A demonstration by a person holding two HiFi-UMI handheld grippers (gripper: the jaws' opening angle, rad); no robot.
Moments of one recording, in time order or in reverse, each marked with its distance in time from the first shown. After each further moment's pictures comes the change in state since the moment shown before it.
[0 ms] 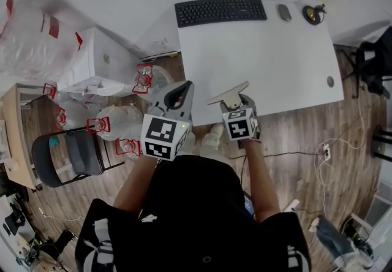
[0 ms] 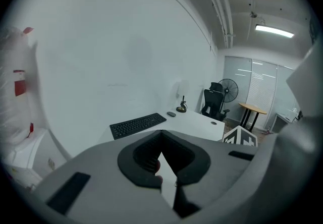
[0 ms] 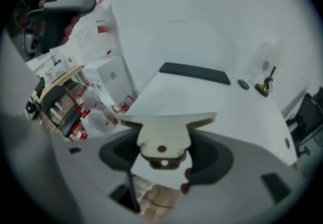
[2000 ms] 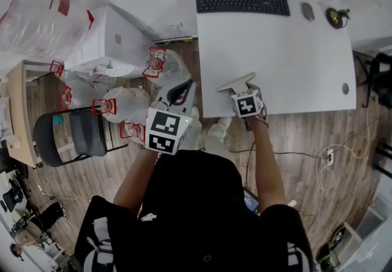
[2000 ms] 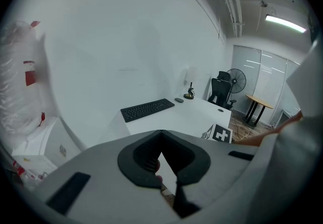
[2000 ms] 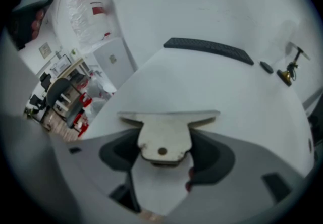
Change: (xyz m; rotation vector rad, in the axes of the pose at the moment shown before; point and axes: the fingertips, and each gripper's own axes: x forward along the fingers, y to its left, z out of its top) left arm -0.014 0.032 -0.057 -0.018 0.128 0.072; right arm 0.099 0.004 -0.033 -0.029 0.145 0.105
